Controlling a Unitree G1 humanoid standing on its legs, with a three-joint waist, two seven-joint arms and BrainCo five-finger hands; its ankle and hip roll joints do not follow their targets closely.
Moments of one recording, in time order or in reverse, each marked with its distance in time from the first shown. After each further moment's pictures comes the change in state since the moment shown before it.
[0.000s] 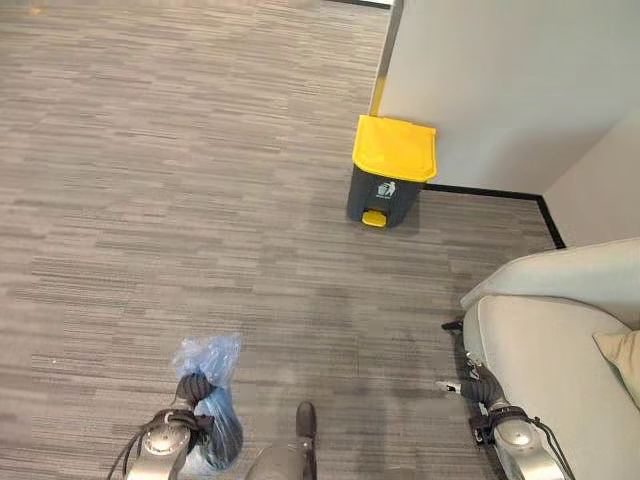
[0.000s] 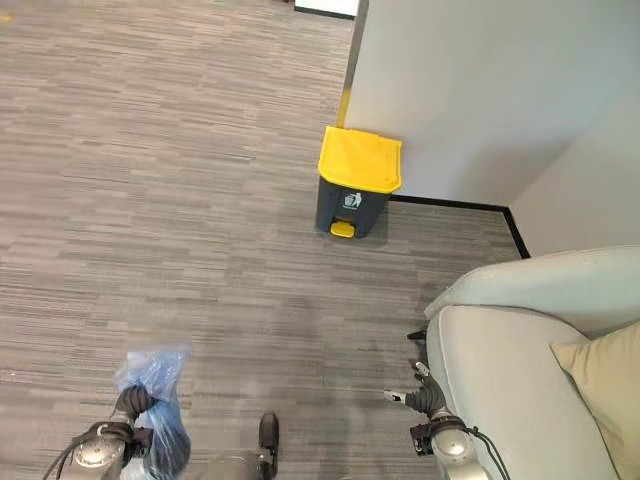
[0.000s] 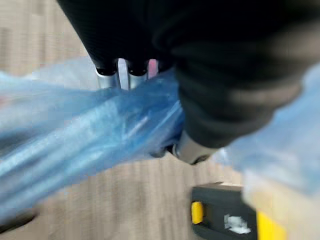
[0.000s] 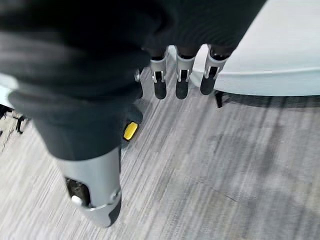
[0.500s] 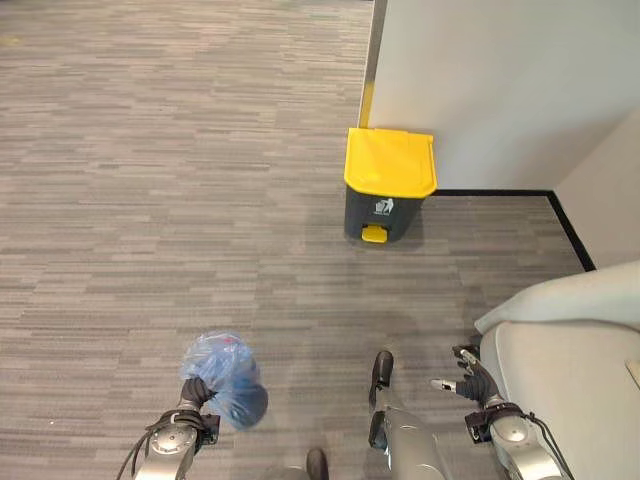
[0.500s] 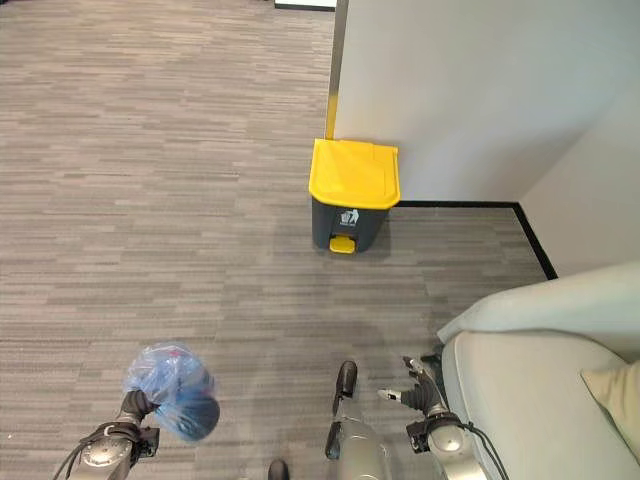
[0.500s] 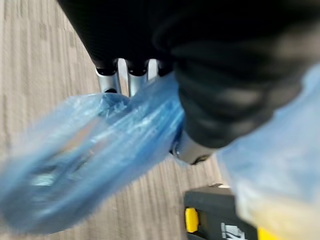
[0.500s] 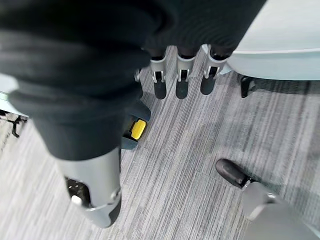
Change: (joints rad) left arm 0.011 -0.075 -0.014 0.039 0.000 -0.007 -0.003; right arm 0.046 -0.010 0.033 0.001 0.000 0.006 0.007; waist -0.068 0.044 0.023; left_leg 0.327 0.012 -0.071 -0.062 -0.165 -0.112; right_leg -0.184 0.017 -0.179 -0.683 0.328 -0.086
